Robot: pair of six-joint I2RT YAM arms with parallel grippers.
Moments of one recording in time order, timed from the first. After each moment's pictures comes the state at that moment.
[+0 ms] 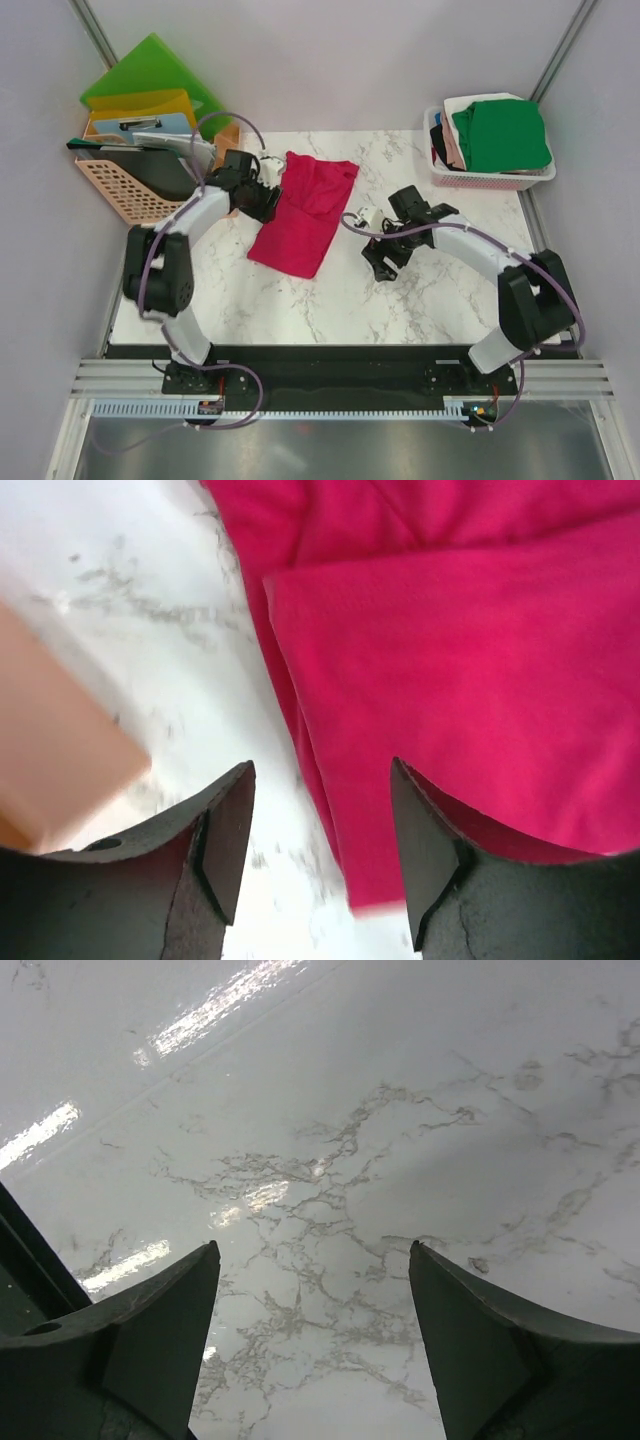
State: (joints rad) left arm -0.22 1.87 1.38 -0.49 0.22 0.36; right arm 0.45 1.61 1.08 -0.68 -0.41 -0.50
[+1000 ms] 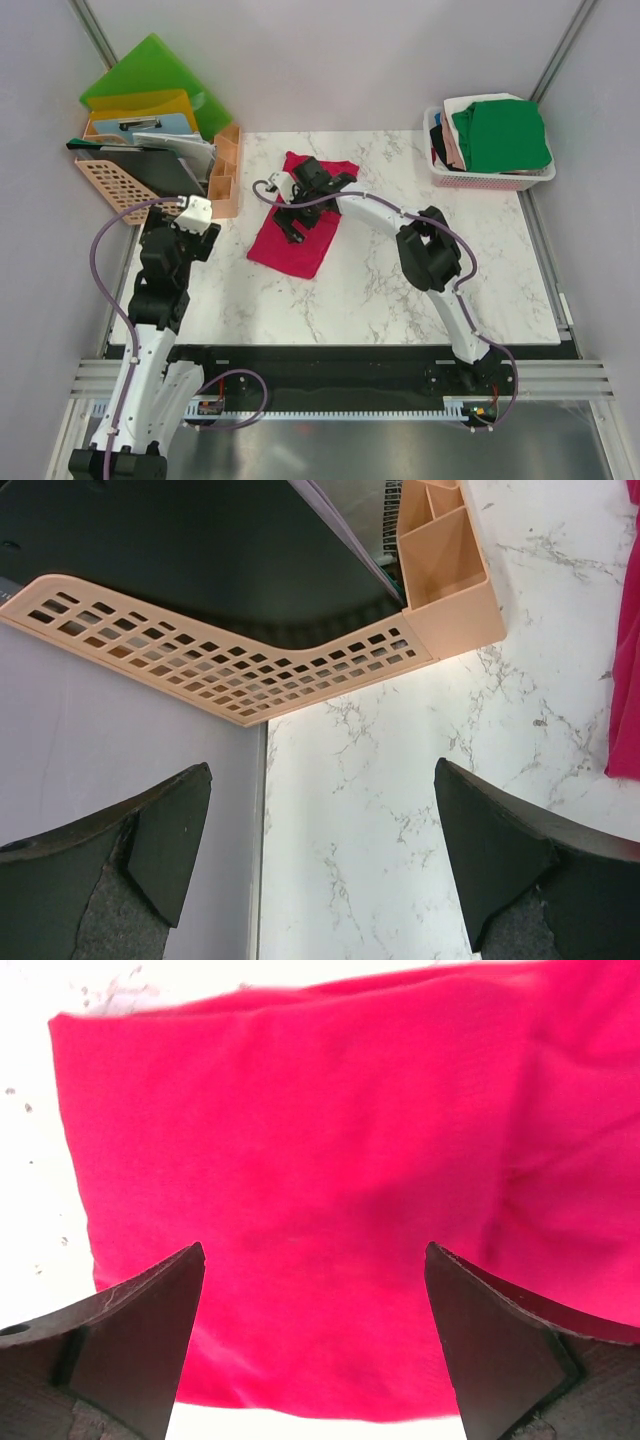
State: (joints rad) left arm -0.07 0.64 0.65 -0.25 -0.23 0.52; right arm 0.72 2.32 2.01 -0.61 -0.31 -0.27
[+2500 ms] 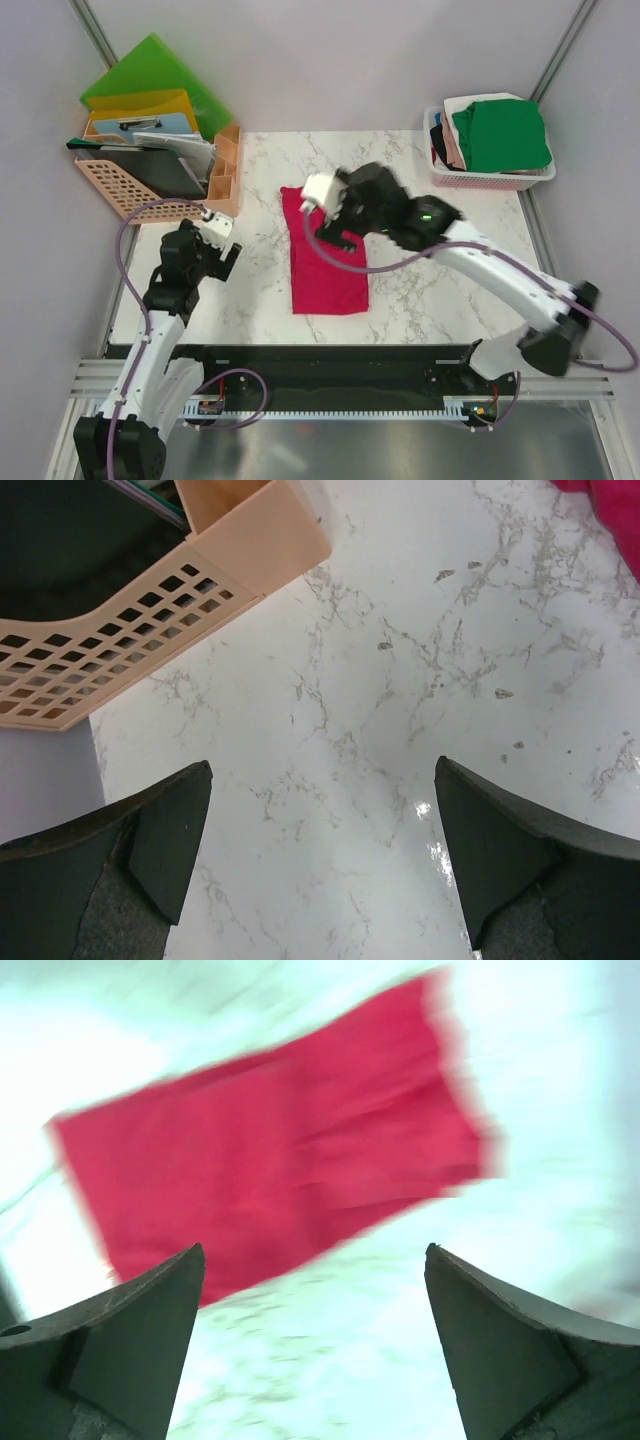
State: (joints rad) left arm -0.06 0.76 0.53 -0.27 0.03 0.48; right arm 0.90 1.56 1.47 -0.75 -0.02 -0.50
